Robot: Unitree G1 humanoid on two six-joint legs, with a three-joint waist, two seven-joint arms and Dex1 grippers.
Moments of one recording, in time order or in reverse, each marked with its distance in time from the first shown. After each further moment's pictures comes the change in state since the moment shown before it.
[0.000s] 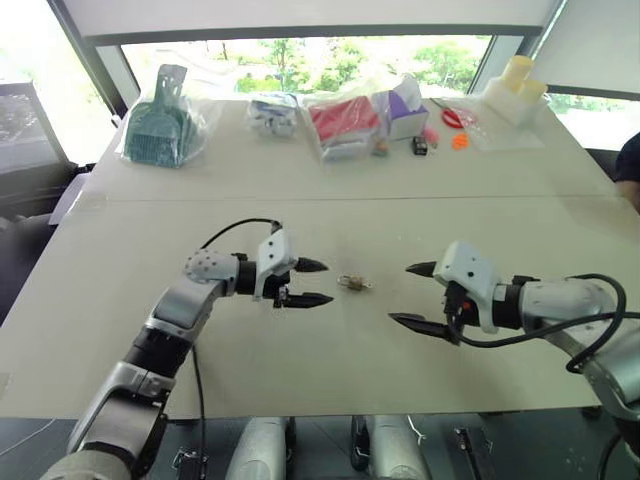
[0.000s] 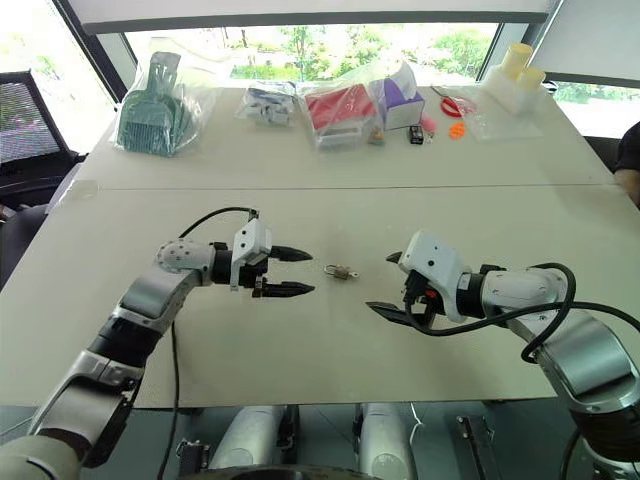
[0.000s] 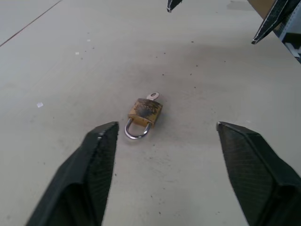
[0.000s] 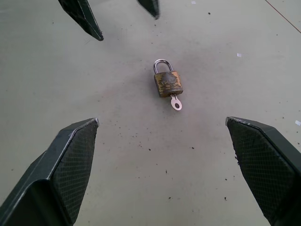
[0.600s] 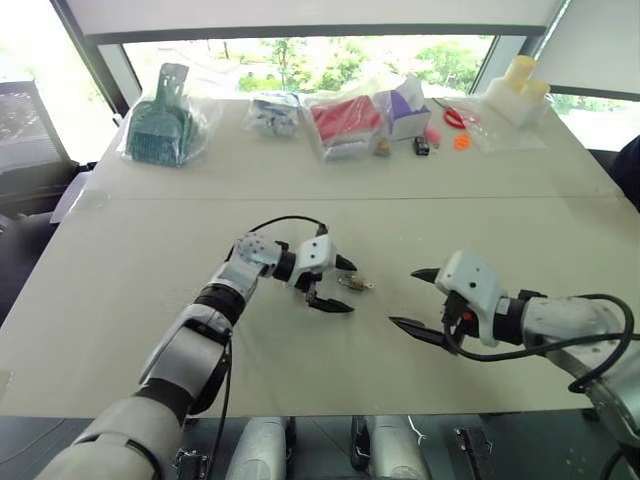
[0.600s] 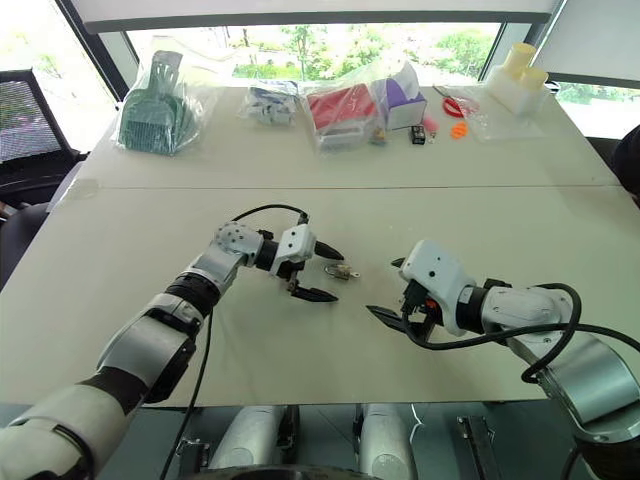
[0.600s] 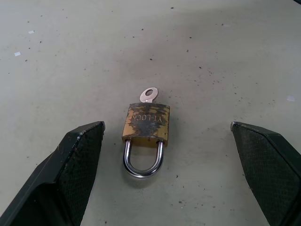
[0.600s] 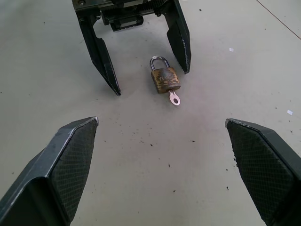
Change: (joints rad) left arm -0.337 -0.236 -0.045 0.786 0.203 -0.496 -0.146; right arm 0.093 0.031 -0.062 -0.119 0.022 0.066 -0.109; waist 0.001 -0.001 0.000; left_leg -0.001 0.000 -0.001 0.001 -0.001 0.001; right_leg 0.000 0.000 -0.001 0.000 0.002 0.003
